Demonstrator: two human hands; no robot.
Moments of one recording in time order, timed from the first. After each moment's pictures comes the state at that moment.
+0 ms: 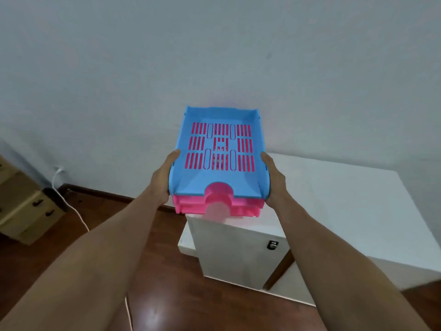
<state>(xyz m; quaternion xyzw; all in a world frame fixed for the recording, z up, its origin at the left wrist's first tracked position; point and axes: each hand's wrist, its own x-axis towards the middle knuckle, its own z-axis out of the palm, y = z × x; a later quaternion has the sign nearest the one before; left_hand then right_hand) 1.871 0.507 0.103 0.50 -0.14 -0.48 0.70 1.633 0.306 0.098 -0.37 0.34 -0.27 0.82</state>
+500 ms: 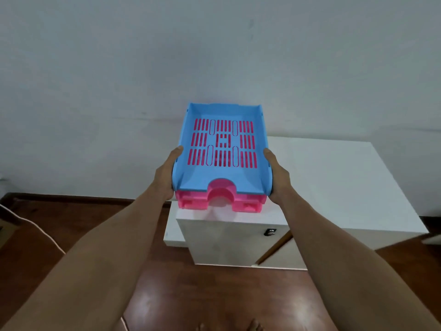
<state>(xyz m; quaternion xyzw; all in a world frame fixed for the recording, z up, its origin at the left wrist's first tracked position) 1.899 0.441 0.051 0.49 -0.12 -0.56 0.65 1.625 0.293 0.066 -0.36 0.45 -0.32 0.75</state>
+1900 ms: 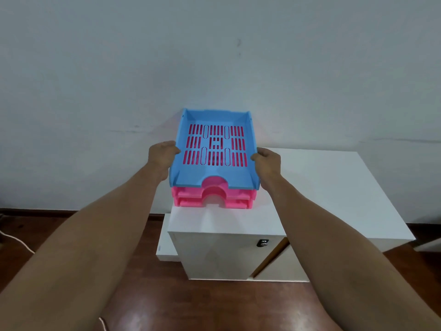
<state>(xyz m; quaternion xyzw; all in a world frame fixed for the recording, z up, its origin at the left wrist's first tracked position) 1.907 0.390 0.126 0.71 -0.14 -0.34 0.59 1.657 0.275 0.132 -0.53 0.55 -0.34 0.55</state>
